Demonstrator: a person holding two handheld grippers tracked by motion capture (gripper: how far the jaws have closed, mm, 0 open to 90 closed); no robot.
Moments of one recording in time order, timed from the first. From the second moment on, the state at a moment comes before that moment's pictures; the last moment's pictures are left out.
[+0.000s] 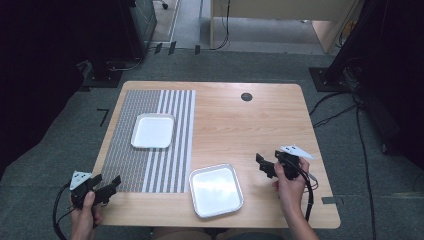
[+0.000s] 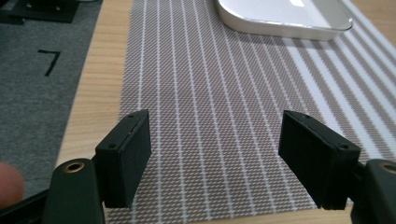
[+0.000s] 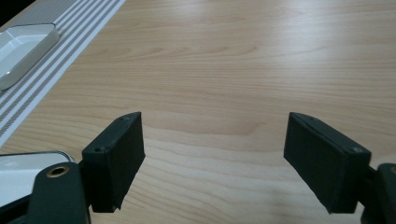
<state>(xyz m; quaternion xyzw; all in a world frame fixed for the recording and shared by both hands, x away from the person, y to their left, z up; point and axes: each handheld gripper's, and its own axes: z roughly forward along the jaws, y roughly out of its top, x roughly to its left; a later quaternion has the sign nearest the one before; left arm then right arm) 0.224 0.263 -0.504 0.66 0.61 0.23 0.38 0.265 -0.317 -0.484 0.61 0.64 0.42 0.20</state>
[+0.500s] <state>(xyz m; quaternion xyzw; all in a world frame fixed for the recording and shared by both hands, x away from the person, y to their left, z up) 0.225 0.270 -0.510 0.67 0.61 0.23 0.36 0.232 -0.372 -0.501 0.64 0.61 0.41 0.21</state>
